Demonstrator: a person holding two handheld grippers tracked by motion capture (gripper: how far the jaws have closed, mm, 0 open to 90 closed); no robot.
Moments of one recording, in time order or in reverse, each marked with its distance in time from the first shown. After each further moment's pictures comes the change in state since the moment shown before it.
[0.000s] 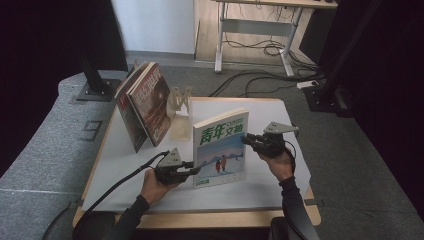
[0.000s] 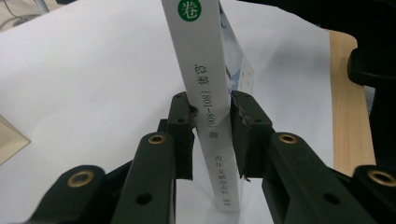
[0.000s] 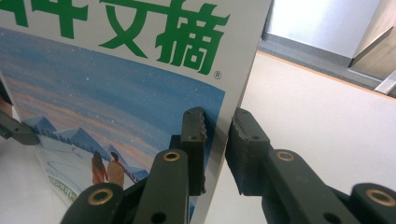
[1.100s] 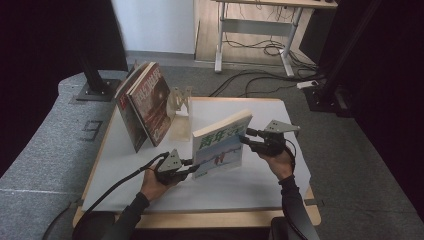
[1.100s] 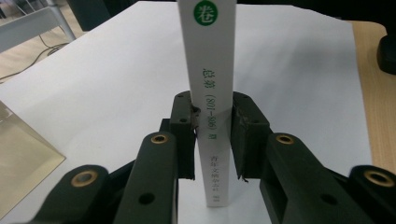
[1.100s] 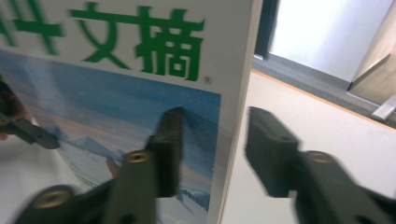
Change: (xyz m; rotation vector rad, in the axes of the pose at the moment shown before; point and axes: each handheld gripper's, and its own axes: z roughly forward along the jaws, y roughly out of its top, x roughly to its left) left arm 0.000 -0.003 0.001 -0.034 0.075 0.107; right arm 0.003 0.010 -0.003 -0.055 0.017 -0.050
